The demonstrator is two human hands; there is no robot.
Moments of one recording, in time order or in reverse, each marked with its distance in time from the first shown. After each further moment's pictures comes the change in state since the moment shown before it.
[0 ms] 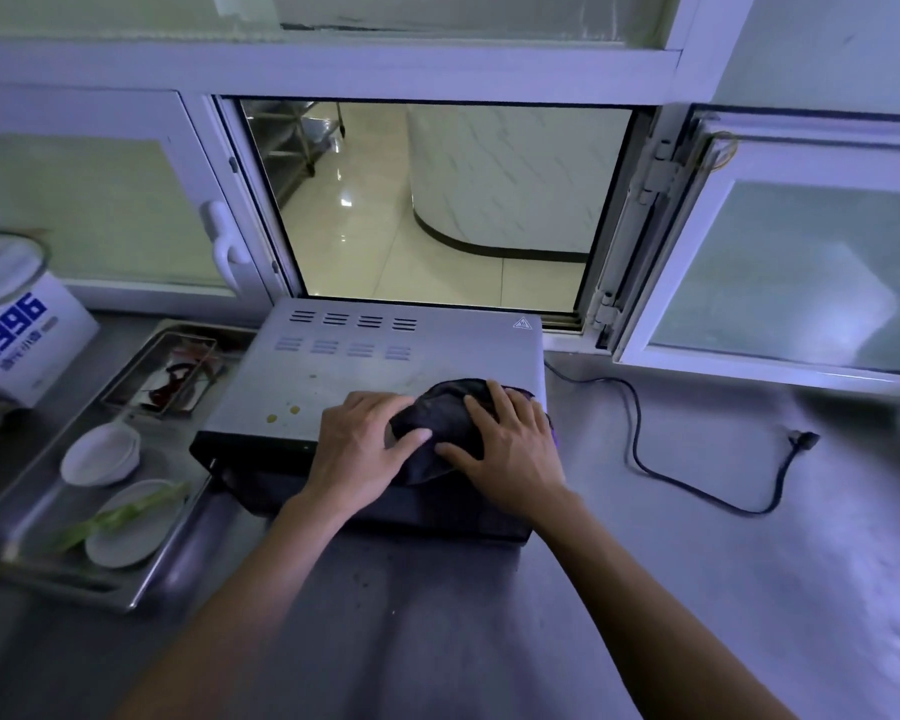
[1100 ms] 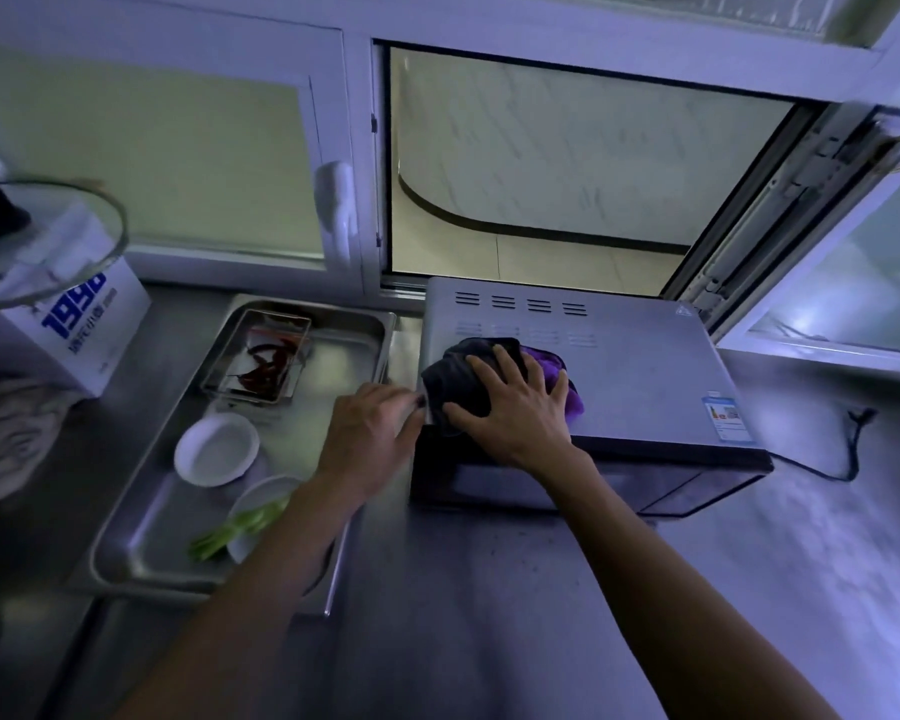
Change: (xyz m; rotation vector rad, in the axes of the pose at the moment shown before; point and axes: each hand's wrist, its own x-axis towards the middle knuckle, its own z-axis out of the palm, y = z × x) left_hand -0.021 -0.264 -0.100 -0.133 -0.091 0.087; right_hand 0.097 -0.260 0.068 -0.060 -0.089 0.167
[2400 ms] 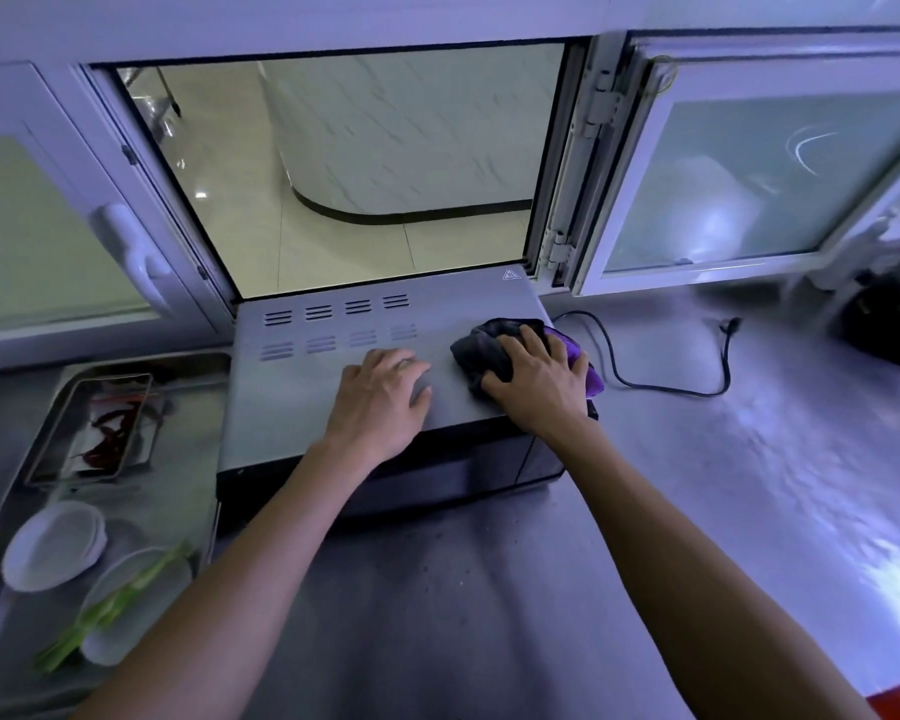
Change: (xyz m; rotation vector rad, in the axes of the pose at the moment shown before) left_hand 0.097 0.178 0.107 0.231 -0.278 0.172; right_hand -0.035 0.227 -0.044 0.047 0.116 0.345
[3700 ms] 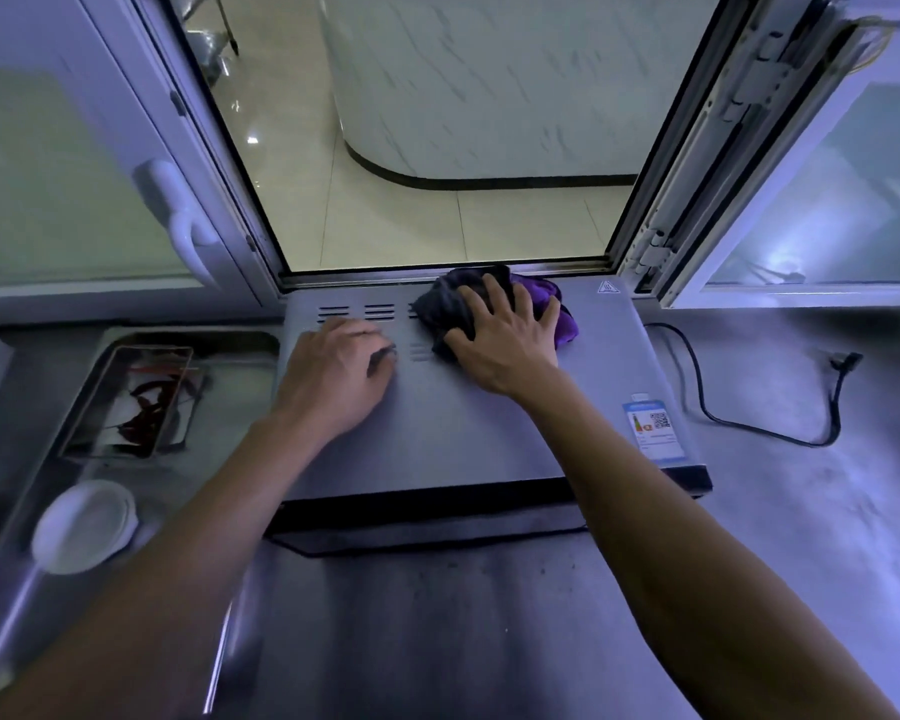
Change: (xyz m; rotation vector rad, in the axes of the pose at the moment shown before) left_hand 0.033 -0.123 -0.020 -0.001 0.099 -0.089; right_hand 0.114 -0.117 0.035 -0.049 -0.061 -0.239
